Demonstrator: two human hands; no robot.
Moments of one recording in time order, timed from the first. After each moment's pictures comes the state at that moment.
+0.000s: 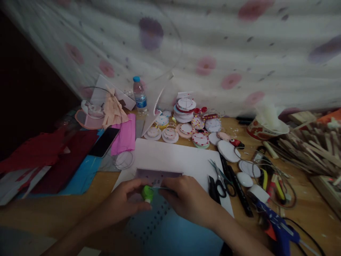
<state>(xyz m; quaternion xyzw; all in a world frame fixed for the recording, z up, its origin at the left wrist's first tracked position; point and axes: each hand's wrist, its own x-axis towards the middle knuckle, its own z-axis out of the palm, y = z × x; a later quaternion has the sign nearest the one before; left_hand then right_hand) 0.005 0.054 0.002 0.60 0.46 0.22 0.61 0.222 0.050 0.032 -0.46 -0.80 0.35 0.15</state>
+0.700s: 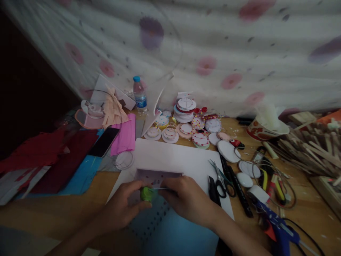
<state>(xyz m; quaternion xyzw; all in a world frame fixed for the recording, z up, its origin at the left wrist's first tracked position) 0.007 0.045 0.005 0.72 0.47 0.22 0.46 0.221 0.050 0.027 -0.47 -0.78 0.38 0.15</state>
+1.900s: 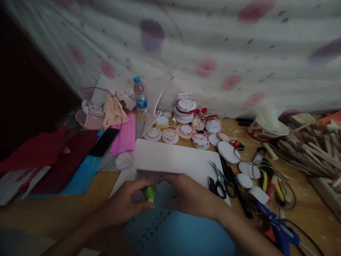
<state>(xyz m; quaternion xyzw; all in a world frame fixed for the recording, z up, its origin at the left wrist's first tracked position) 0.010 0.057 0.008 0.71 0.45 0.19 0.51 0.228 0.059 0.037 -0.47 -0.75 0.44 0.14</state>
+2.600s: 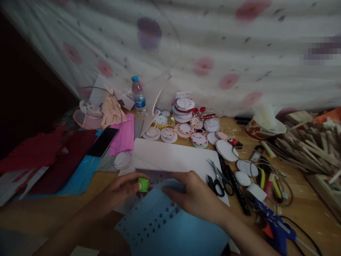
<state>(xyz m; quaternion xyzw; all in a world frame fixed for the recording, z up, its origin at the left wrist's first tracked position) -0.003 0.066 0.016 0.54 0.42 0.23 0.69 0.237 0.049 0.037 -0.52 -0.73 0.40 0.17</state>
